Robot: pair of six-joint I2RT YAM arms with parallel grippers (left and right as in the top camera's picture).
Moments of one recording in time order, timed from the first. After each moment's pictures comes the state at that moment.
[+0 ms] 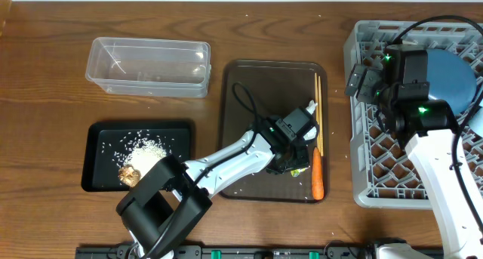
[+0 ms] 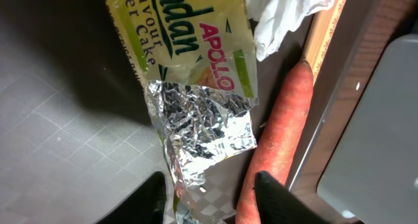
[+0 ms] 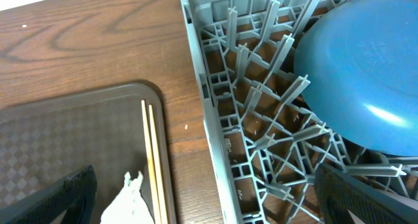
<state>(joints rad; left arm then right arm) -0.88 1.86 1.20 -0.58 0.26 -1.07 0.11 1.36 1.16 -0.62 0.18 0.32</state>
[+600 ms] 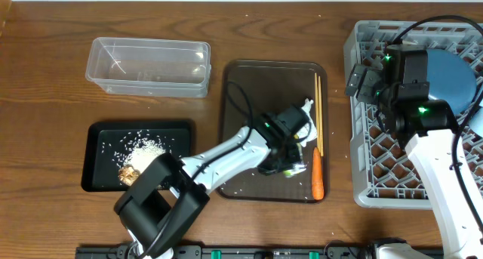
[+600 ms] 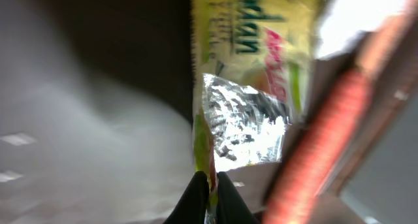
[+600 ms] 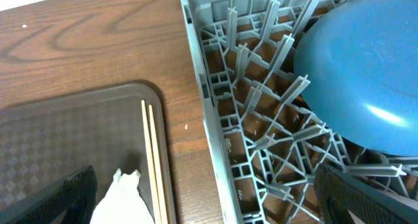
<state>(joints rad) -0.82 1.86 1.20 -0.70 0.27 -1.07 0.11 1.36 1.16 -0.62 0.18 0.32</state>
